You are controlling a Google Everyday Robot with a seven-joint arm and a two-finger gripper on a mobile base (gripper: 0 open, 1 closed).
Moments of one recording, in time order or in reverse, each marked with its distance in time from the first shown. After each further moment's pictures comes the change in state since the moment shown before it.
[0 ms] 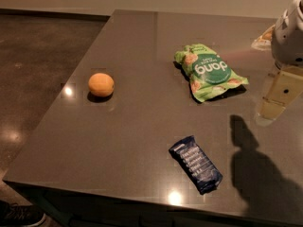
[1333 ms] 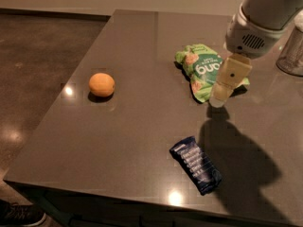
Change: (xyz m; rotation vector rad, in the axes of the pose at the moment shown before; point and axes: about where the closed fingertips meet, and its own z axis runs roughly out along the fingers) arm -0.045 -0.040 0.050 -0.060 0.001 0.152
